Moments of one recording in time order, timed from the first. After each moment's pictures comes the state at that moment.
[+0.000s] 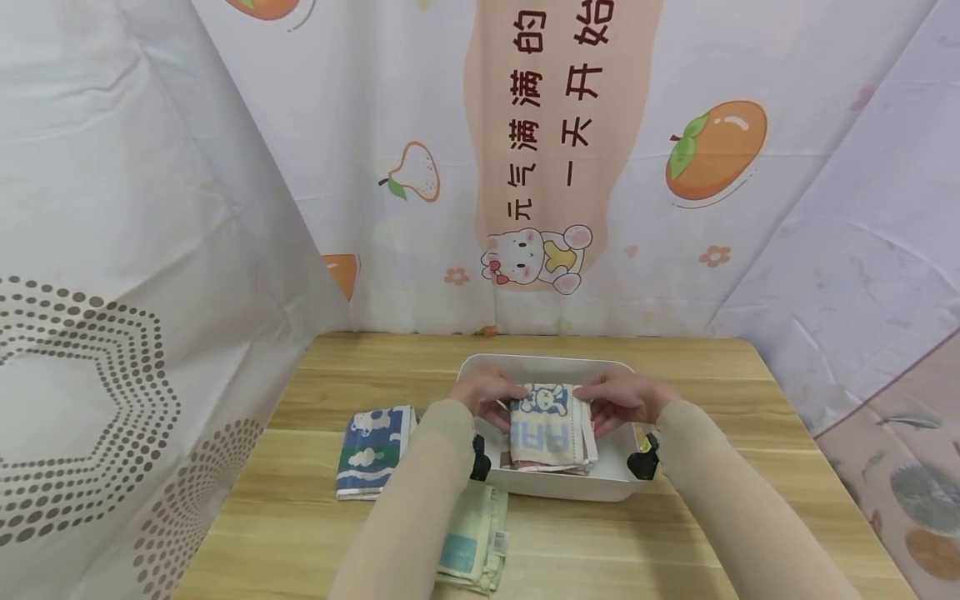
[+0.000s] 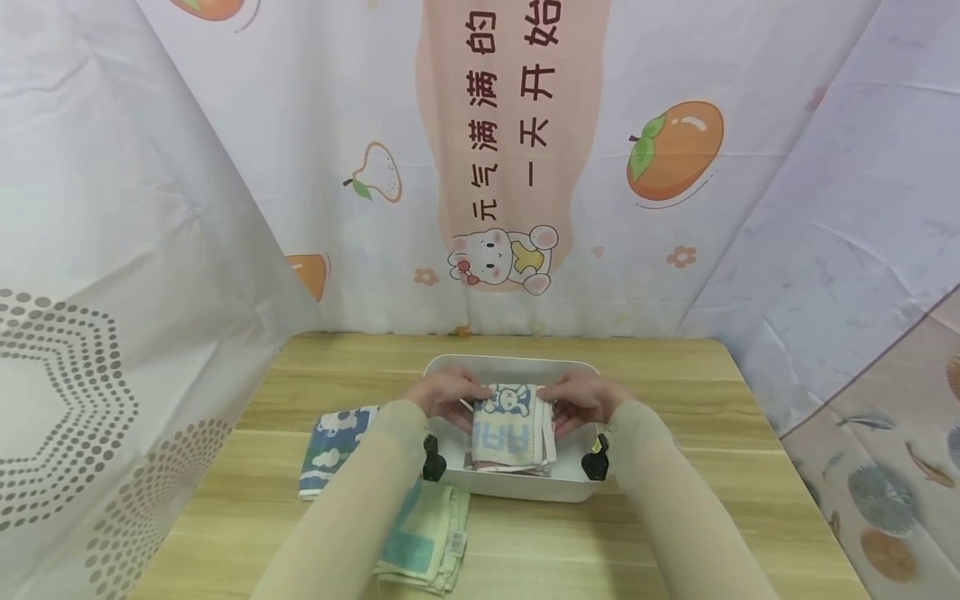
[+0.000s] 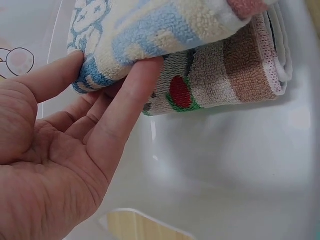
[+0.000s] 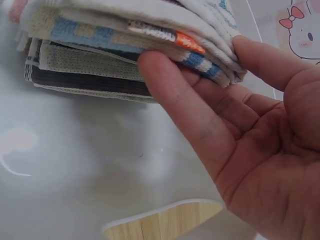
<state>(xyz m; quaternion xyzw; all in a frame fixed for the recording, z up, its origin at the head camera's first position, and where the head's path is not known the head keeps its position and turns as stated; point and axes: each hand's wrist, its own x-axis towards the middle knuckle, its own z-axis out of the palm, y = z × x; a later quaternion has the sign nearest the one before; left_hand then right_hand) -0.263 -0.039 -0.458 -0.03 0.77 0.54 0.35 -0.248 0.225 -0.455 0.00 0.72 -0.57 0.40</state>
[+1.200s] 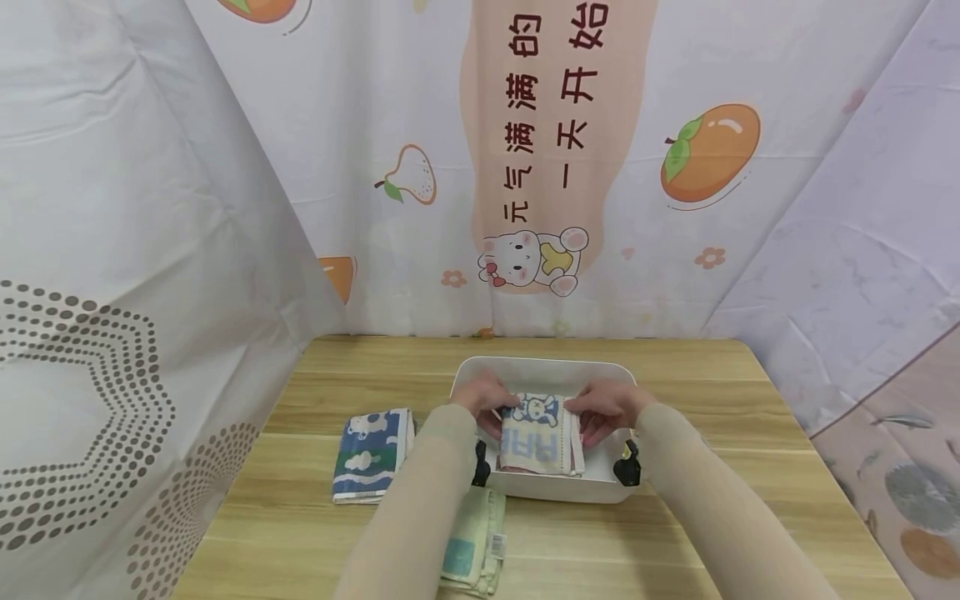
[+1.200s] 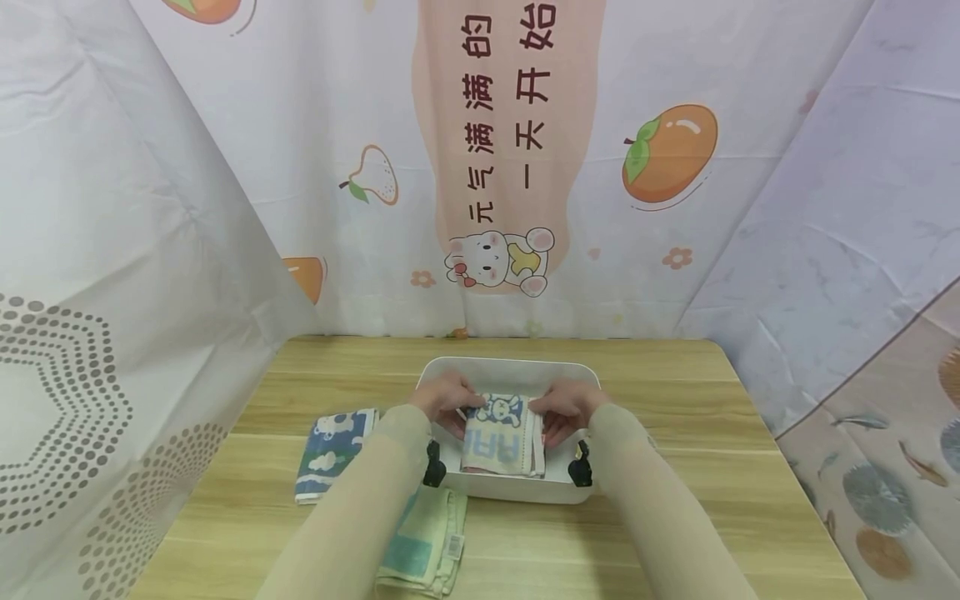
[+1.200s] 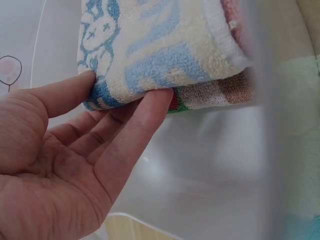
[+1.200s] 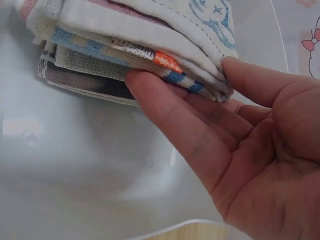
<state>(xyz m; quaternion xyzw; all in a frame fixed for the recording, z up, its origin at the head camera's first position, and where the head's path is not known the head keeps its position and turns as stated) -0.259 -0.033 -0.466 -0.05 0.84 0.45 0.30 -0.239 0.202 -0.454 0.03 0.78 -0.49 0.38</state>
